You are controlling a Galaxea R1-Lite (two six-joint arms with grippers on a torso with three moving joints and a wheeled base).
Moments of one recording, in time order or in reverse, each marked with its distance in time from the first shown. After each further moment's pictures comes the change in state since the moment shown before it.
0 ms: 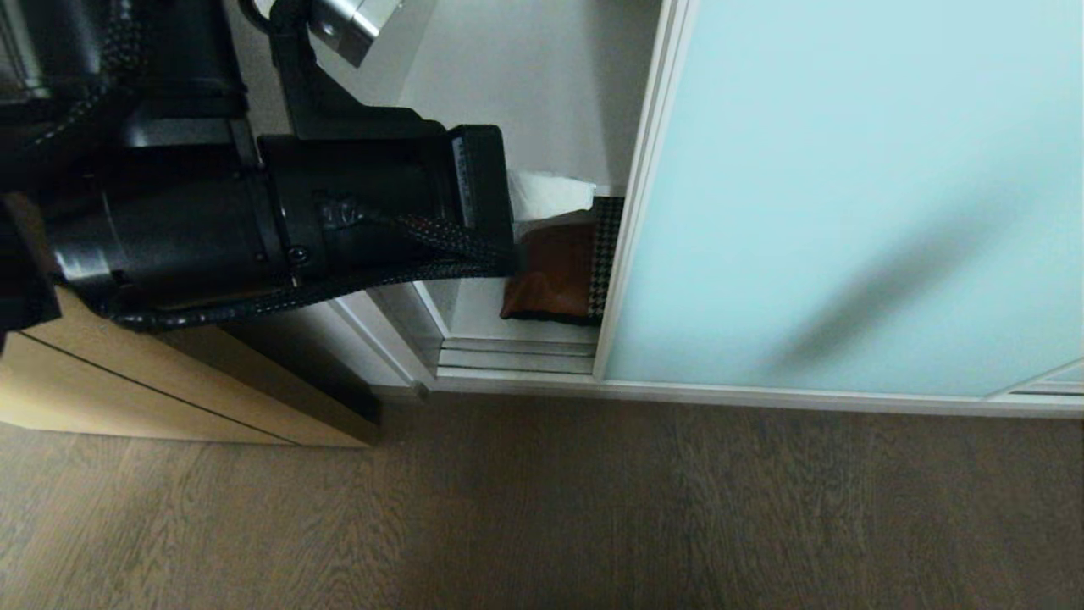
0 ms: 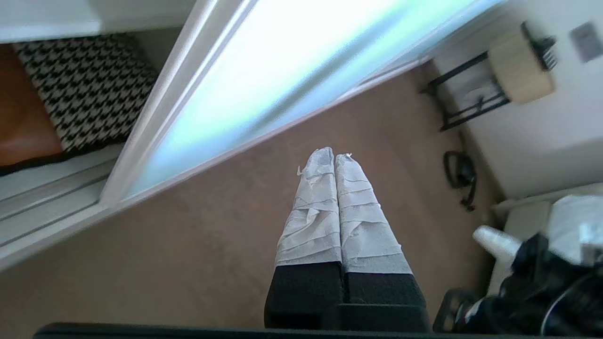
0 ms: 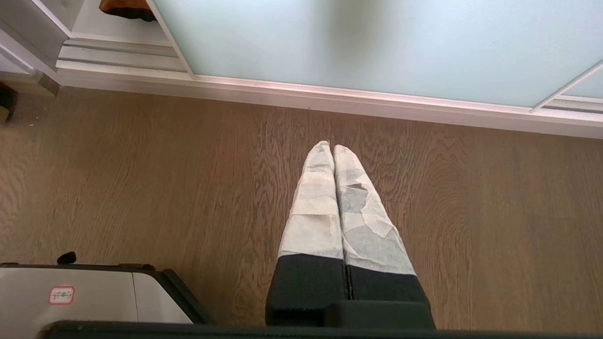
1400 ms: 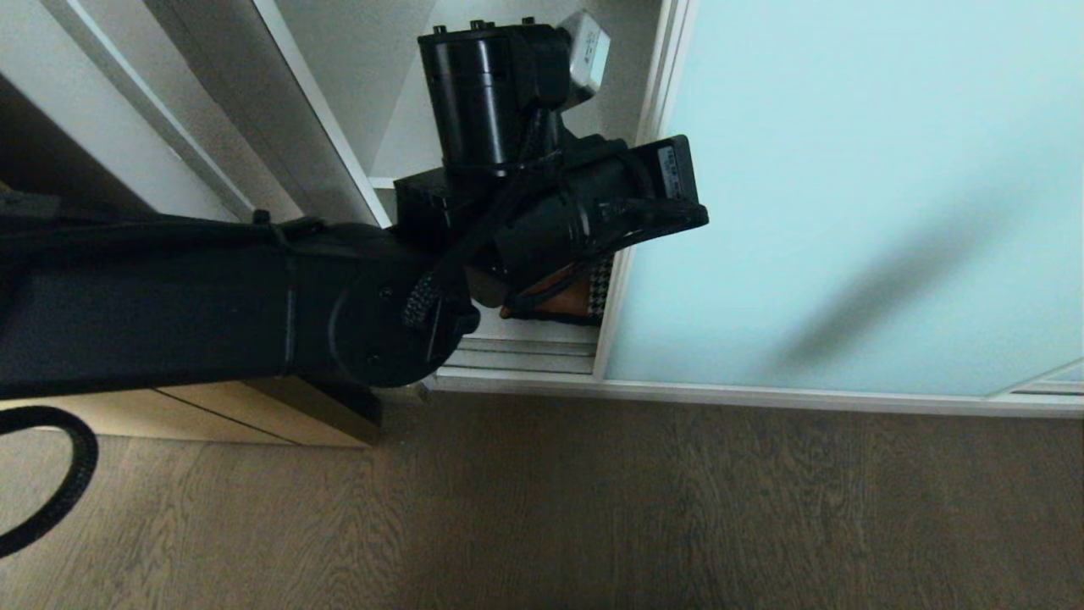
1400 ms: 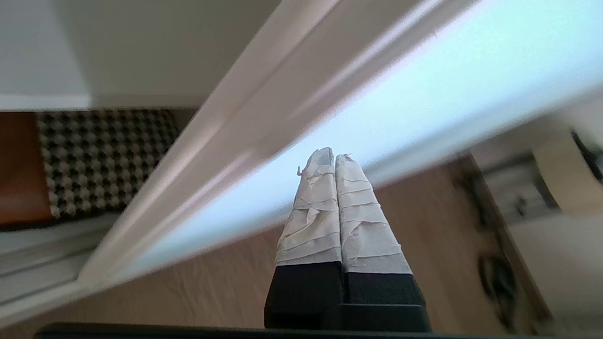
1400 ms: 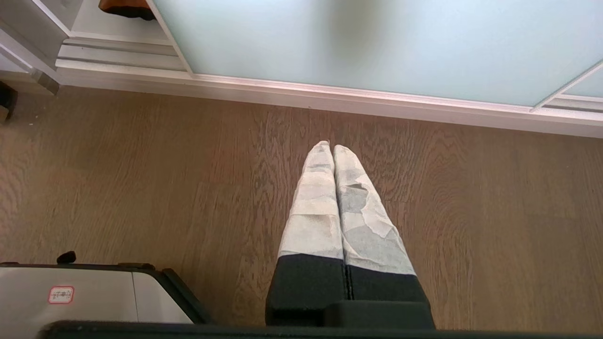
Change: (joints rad) left arm -0.112 0.437 -0.315 -0.291 0.326 -0.077; right arm 0.000 0.001 0.000 0.001 0.000 0.000
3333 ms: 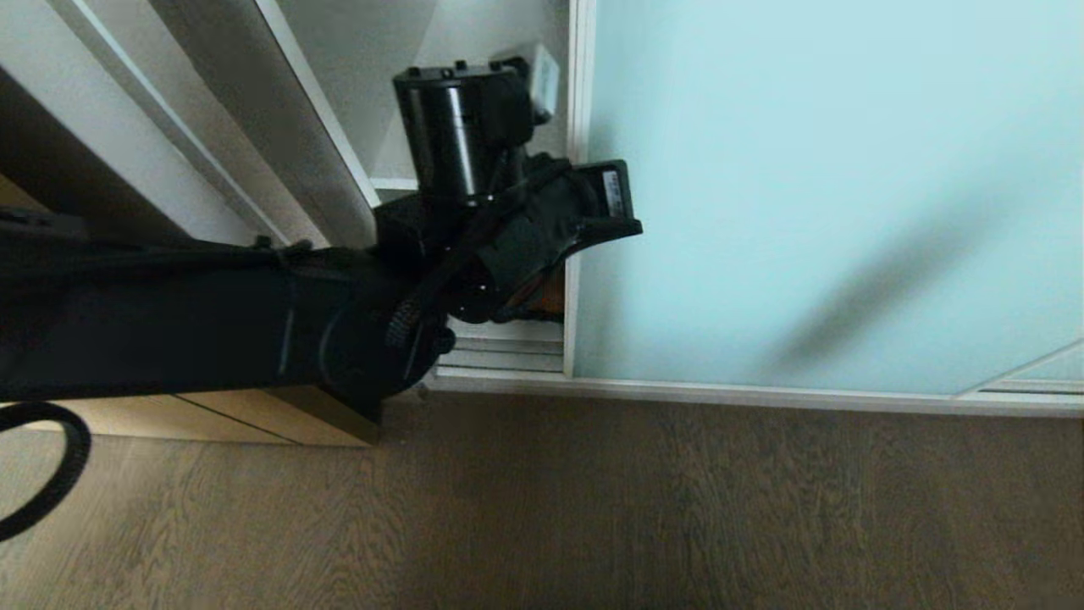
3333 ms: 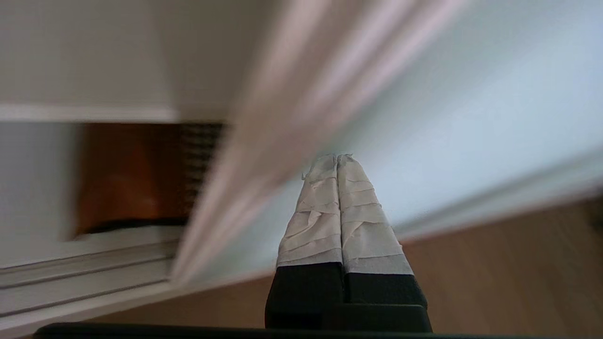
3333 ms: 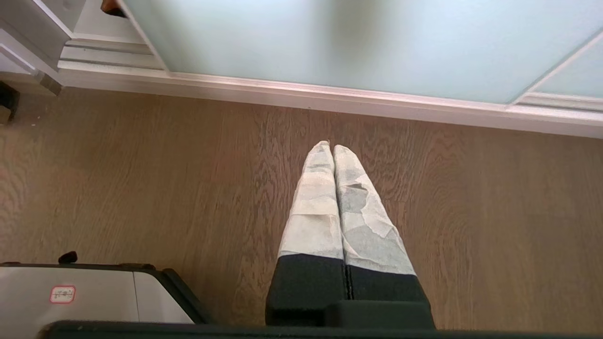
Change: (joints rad) left arm 0.146 -0.038 0.110 -0.125 0.246 0.116; right arm 0.000 0.000 0.000 0.000 0.000 0.000
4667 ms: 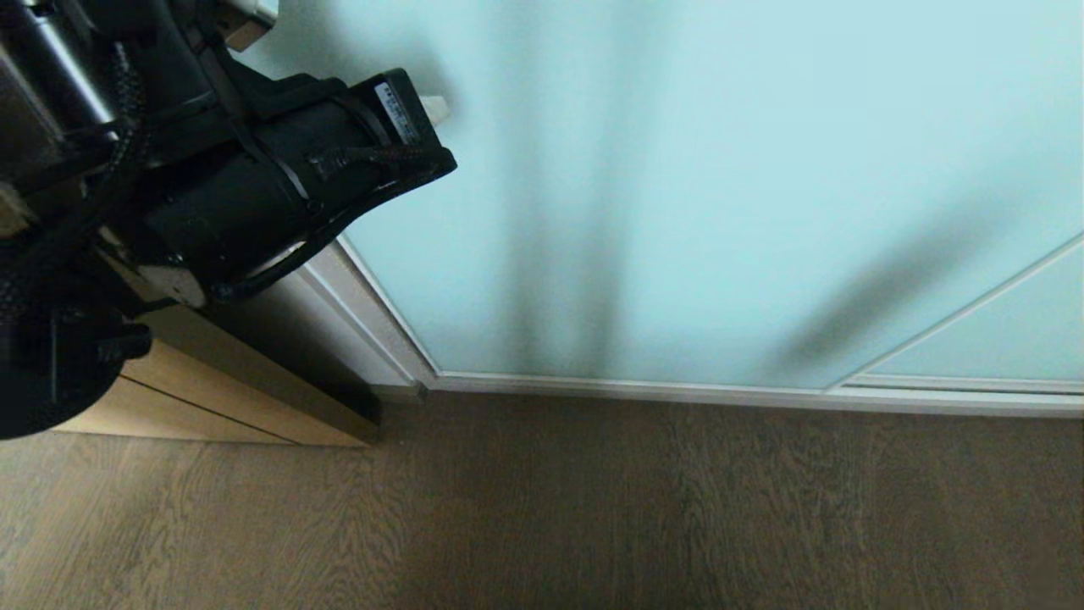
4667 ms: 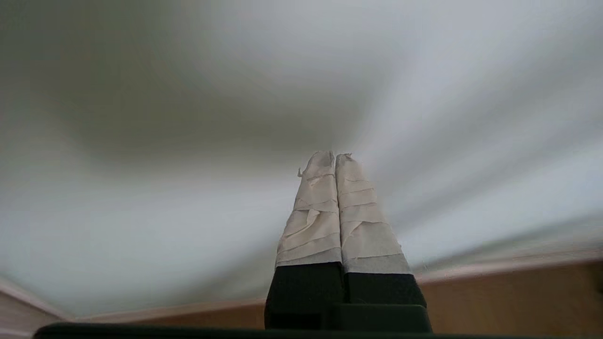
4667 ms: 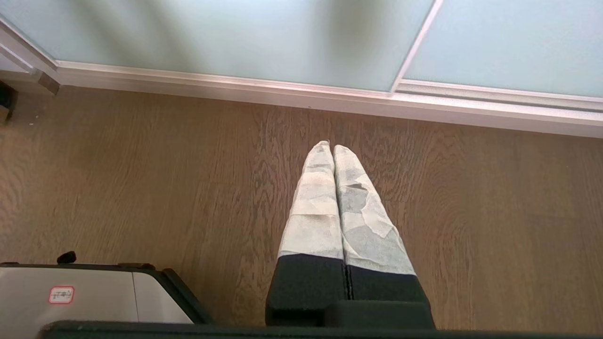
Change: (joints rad) left arm 0.139 -0.341 0.304 -0.021 -0.142 -0.052; right arm 0.000 0.000 0.000 0.000 0.000 0.000
